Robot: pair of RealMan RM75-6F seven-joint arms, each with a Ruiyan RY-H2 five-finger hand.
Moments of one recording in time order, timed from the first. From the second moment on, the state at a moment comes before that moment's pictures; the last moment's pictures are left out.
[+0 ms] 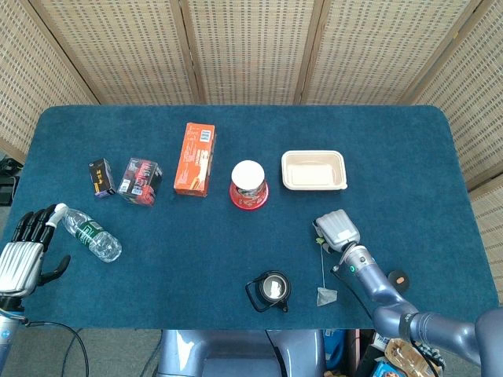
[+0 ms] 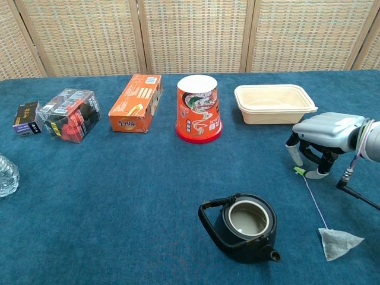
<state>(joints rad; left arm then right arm) -0.16 -1.18 -0.04 -1.56 1.51 1.44 0.02 0.75 -1.54 0.08 -1.31 -1.01 0.81 -0.53</state>
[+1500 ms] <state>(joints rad) -0.15 -1.18 -0.04 -1.53 1.50 1.44 0.00 0.79 -1.56 0.08 -1.31 -0.93 0.81 -0.58</state>
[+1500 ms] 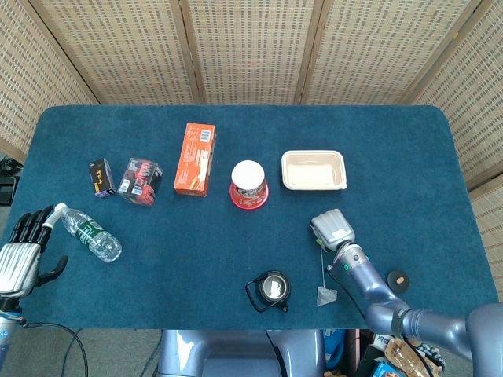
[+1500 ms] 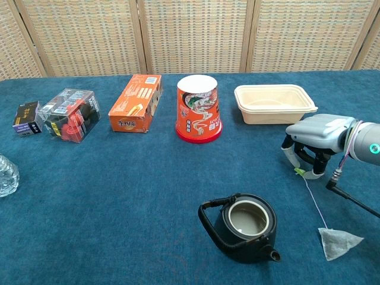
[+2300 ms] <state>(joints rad) -0.15 -1.19 -0.04 -1.52 1.50 1.44 -0.01 0.80 -1.57 0.08 -1.31 -0.91 0.81 -0.59</state>
